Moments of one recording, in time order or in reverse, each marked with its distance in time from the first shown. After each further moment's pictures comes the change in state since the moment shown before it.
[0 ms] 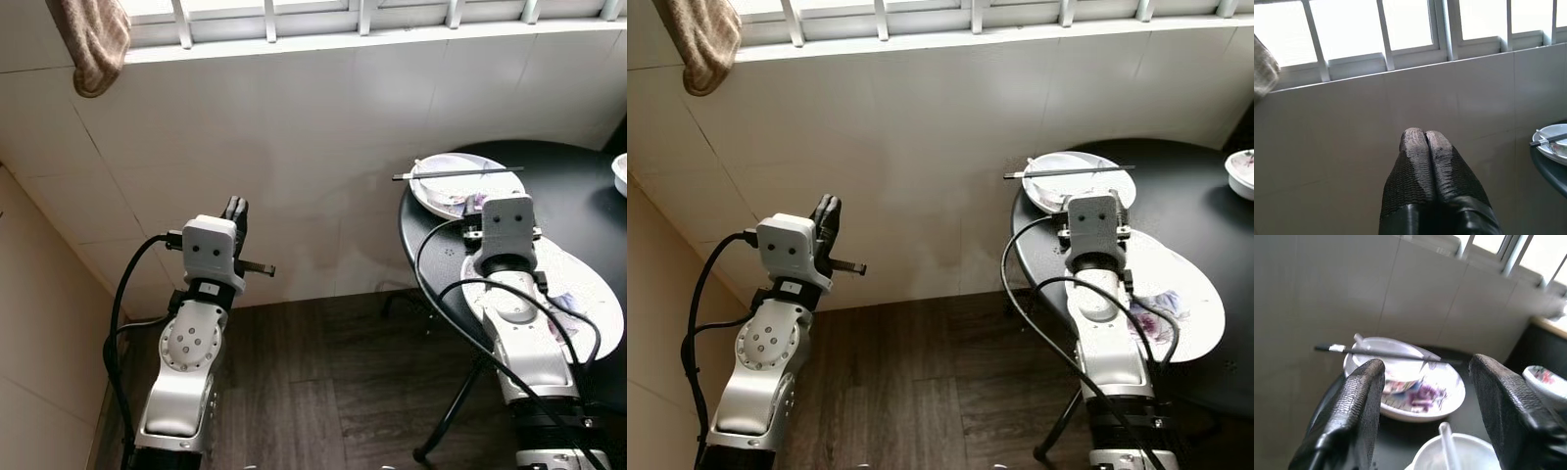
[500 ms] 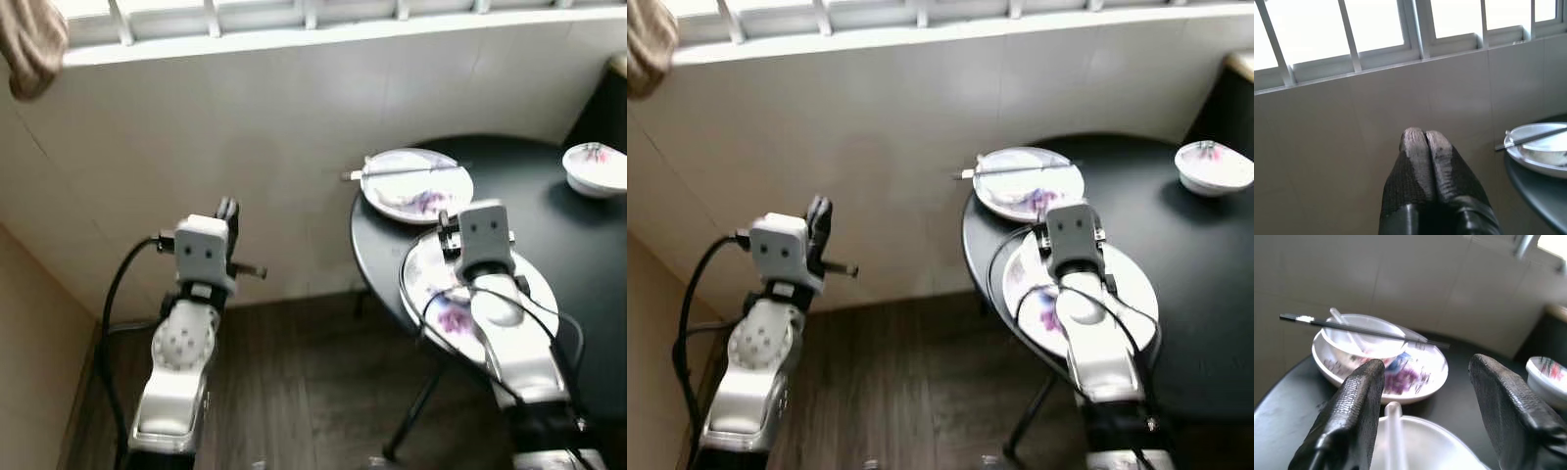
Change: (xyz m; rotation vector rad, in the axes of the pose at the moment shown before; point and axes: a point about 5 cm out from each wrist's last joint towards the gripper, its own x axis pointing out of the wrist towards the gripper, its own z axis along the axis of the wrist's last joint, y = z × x) left arm 0.000 0.003 0.000 0.008 0.001 0.014; right arm -0.004 0.010 0.003 -0.049 -0.019 0.123
